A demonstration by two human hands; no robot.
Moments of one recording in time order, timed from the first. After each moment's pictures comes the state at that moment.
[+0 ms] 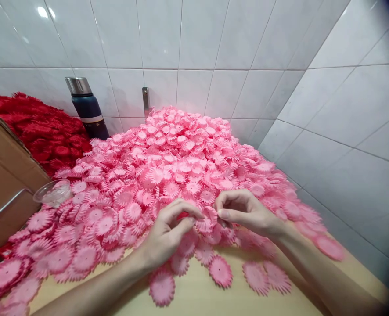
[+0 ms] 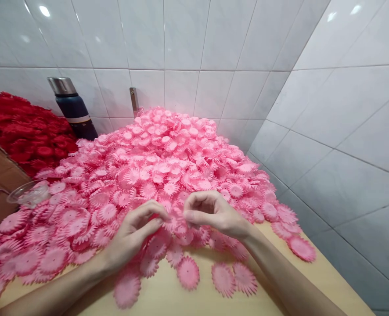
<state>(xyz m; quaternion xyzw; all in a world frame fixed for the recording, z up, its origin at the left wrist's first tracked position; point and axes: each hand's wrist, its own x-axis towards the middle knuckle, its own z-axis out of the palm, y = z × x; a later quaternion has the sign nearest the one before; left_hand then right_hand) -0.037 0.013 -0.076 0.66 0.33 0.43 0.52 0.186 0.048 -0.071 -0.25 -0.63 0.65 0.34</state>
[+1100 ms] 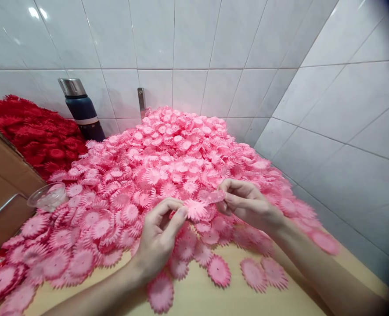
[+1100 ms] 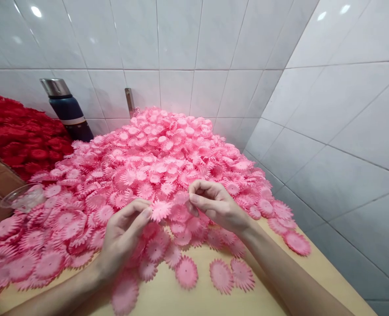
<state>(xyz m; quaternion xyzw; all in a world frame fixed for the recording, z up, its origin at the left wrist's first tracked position) -0.030 0.005 -0.076 0.60 0.36 0.53 0.48 0.190 0.053 -0.074 -0.25 -0.55 0.65 0.45</state>
